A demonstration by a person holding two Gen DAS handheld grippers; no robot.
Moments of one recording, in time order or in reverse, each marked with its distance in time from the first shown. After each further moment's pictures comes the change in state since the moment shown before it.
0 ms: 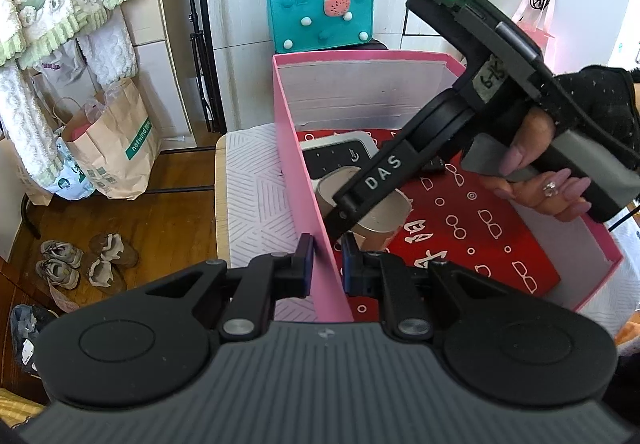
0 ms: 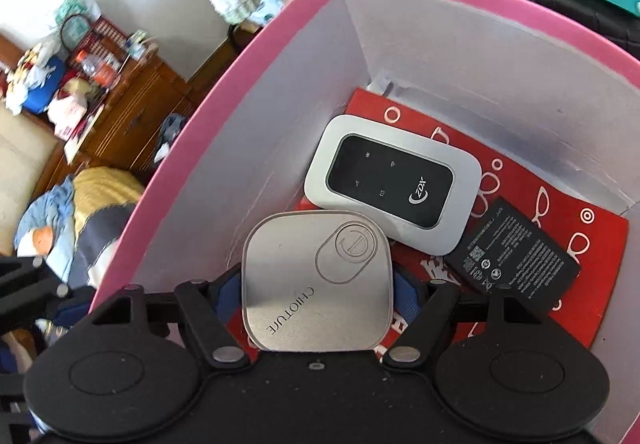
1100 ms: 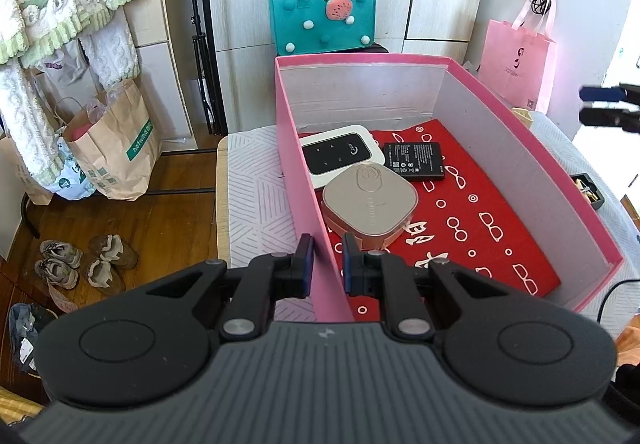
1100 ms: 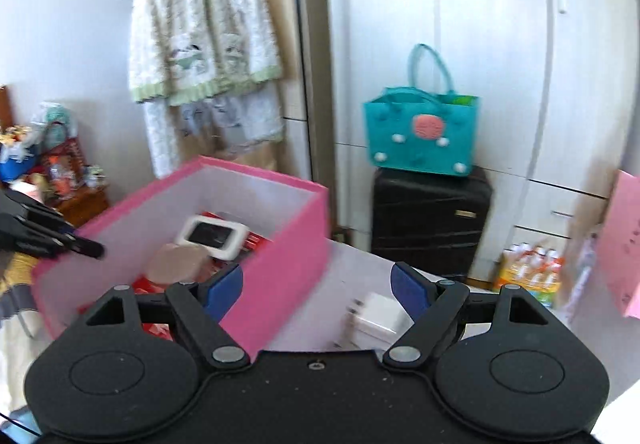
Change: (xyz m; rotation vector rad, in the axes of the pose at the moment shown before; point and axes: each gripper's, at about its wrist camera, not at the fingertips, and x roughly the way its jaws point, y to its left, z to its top) left arm 0.001 0.002 0.000 -0.010 -0.012 0.005; right arm -0.187 -0.080 -0.172 -0.122 -0.671 -0.314
